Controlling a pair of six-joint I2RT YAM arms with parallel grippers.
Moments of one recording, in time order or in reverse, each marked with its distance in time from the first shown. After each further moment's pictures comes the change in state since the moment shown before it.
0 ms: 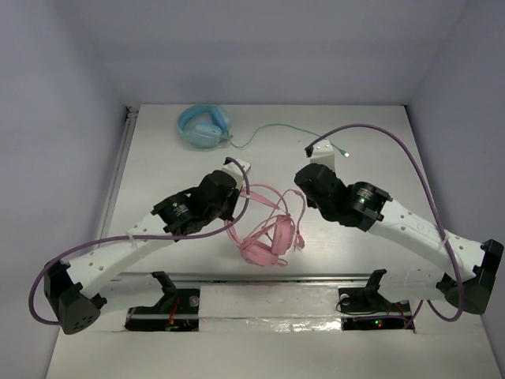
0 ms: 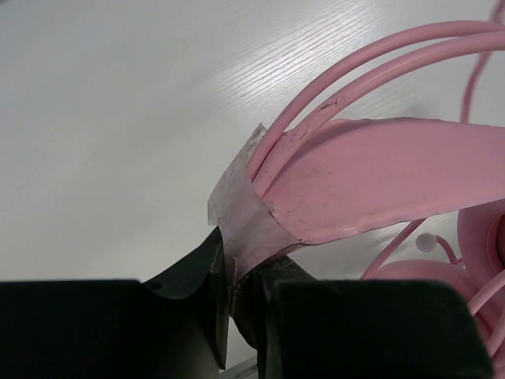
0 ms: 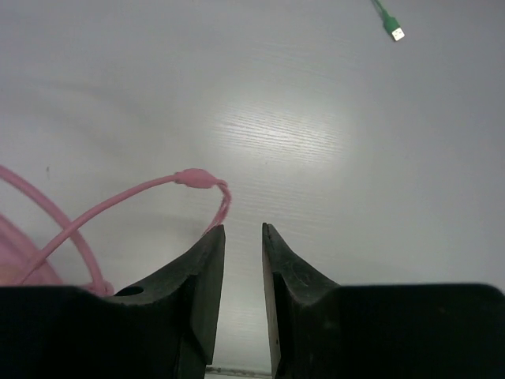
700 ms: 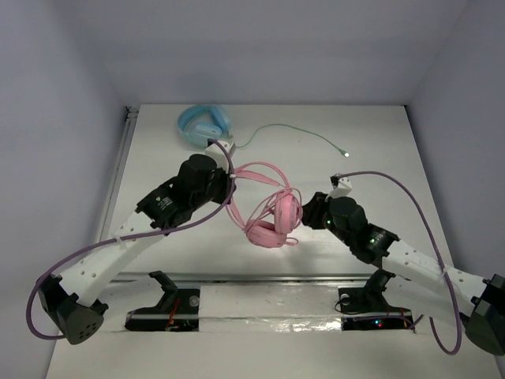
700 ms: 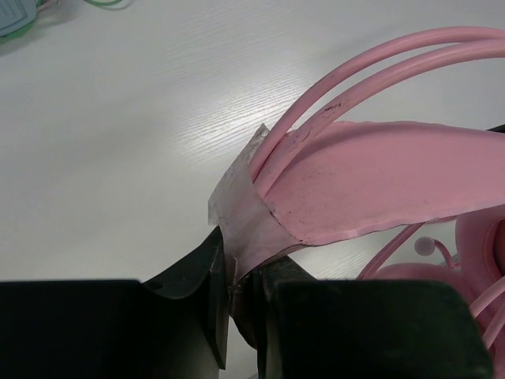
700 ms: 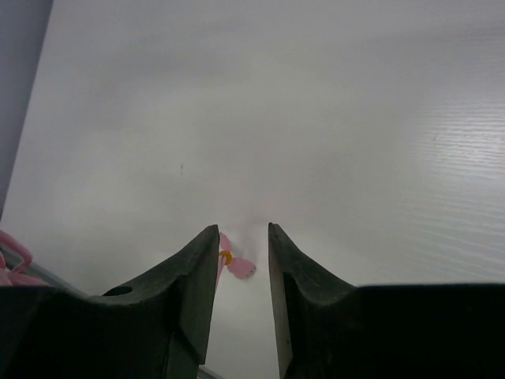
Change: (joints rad) left arm 0.154 -0.050 0.061 0.090 0.182 -0.049; right arm -0.196 -0.355 -0.772 0.836 -0.463 0.214
